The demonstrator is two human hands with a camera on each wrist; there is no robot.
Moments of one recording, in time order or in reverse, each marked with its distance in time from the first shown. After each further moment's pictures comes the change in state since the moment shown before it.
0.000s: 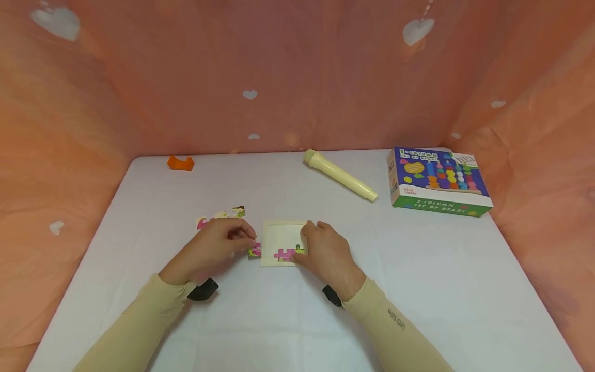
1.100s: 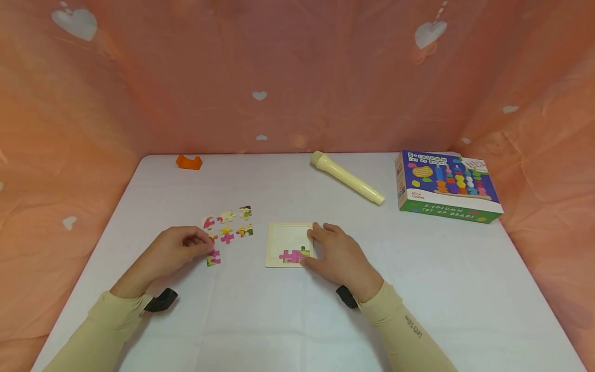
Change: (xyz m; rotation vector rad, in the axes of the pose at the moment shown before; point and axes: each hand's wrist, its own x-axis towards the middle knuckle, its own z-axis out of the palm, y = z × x) left_hand -0.054 -0.048 -0.054 0.125 0.118 -0.150; right_hand -0.004 0.021 -0.004 0.047 -0.060 -0.096
